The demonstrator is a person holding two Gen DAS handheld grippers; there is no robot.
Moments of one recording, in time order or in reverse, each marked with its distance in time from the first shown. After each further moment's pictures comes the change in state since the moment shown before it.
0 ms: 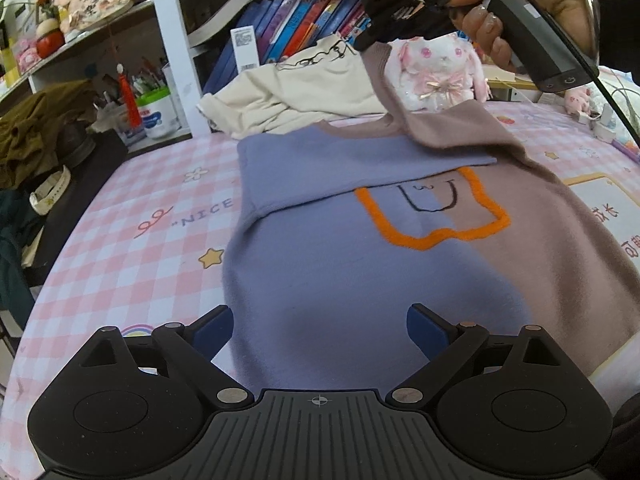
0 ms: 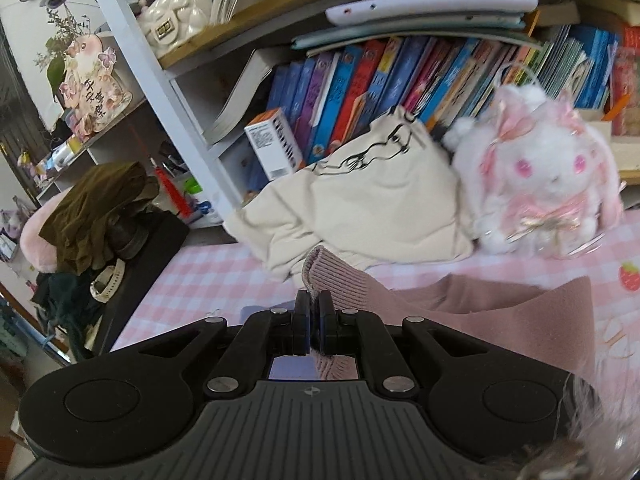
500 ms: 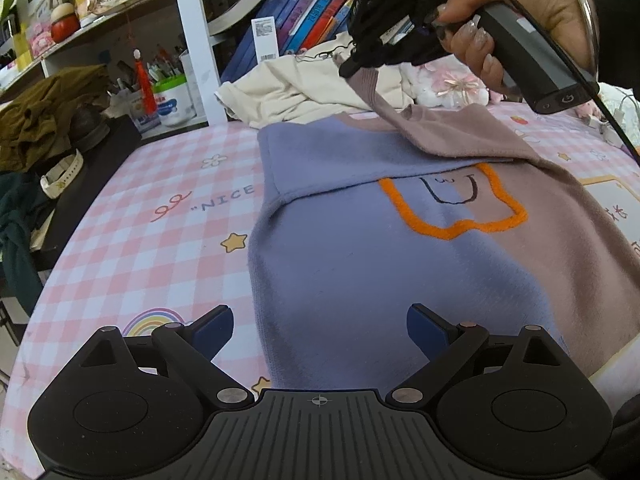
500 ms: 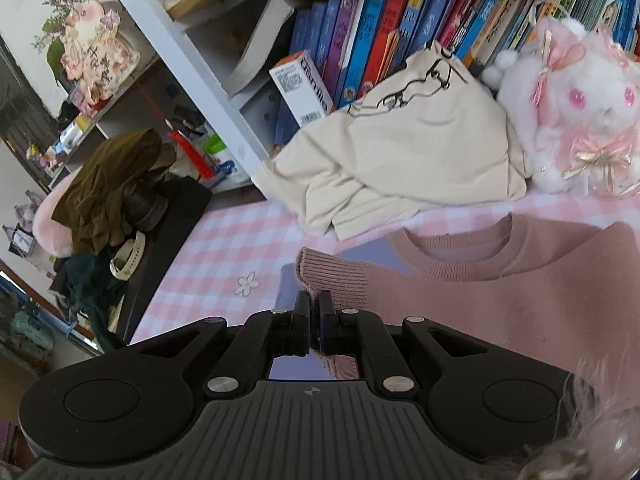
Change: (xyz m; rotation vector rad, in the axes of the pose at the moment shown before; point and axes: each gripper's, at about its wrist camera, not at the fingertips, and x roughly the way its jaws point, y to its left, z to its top) left arm -0.002 0.019 -0.008 -0.030 0.009 0.008; right arm 0.033 0.026 -0.022 0.046 0.117 0.051
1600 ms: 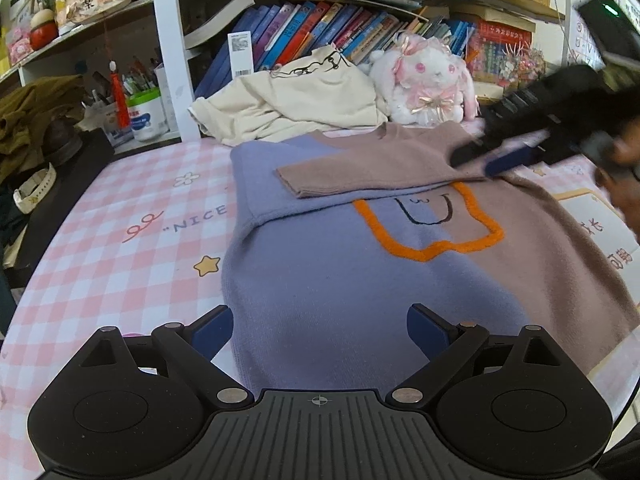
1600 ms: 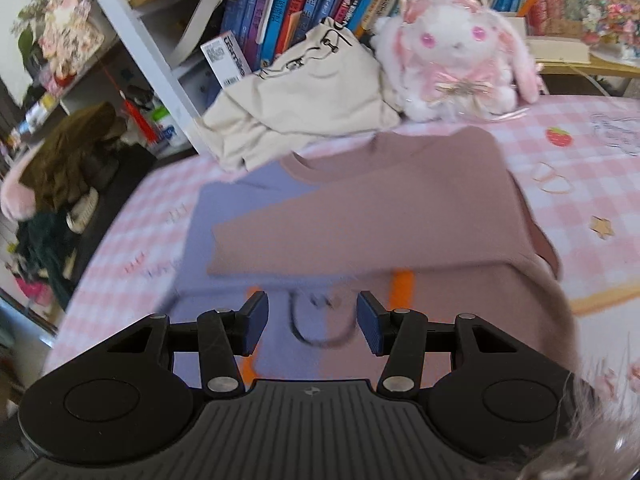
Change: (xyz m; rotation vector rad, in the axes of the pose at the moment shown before) left arm 0.004 0.001 0.008 0.003 -0.048 -0.094; right arm -0.099 -0.061 -0.103 -0.019 0.003 -0.177
